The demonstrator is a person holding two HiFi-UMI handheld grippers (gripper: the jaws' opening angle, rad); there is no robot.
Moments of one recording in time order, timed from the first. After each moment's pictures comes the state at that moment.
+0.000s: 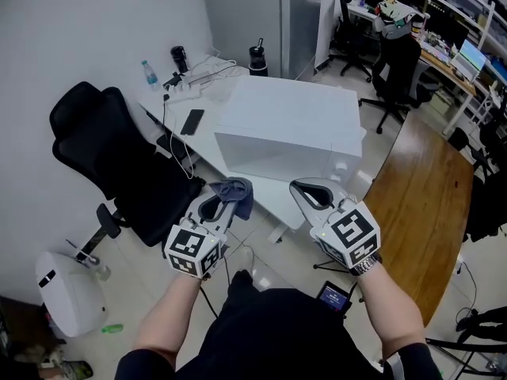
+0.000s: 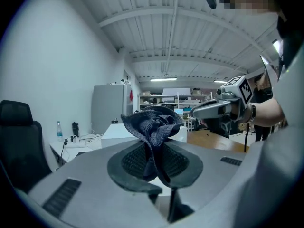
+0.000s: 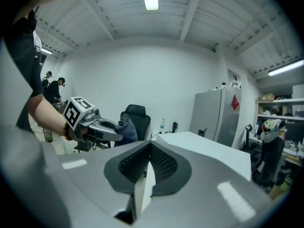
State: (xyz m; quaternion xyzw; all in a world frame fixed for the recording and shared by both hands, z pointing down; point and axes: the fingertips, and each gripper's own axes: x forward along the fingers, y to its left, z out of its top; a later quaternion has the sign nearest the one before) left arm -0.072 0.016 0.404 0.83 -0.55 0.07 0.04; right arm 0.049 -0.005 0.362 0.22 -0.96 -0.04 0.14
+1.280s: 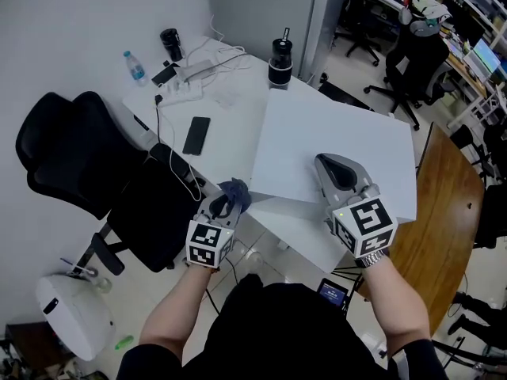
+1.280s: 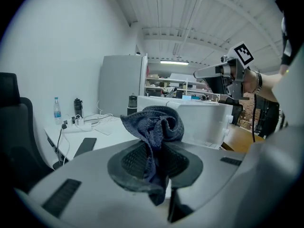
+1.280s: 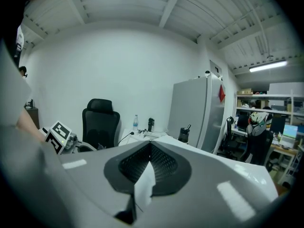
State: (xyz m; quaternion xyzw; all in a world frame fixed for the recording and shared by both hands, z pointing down) left arm -0.233 -0.192 0.536 0.82 -0.54 0.13 0.13; right arm -0.081 -0.251 0.379 0.36 -0.92 0.00 0.16
